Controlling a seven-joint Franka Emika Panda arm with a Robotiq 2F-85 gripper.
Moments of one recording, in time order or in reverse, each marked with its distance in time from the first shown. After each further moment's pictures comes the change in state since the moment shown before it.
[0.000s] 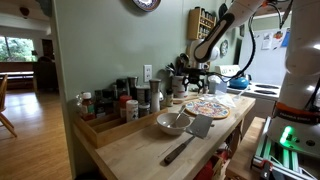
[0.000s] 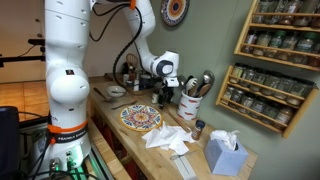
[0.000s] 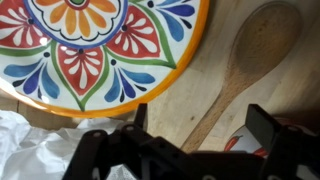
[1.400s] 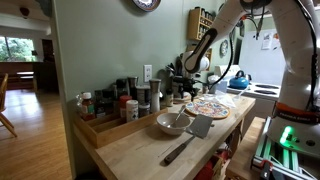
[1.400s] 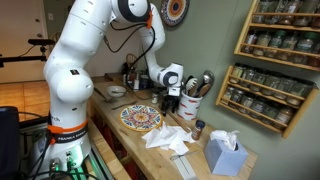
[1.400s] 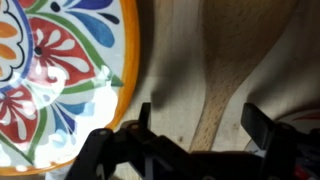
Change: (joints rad) arm 0.119 0.273 -0.124 0.199 0.024 0.015 0.282
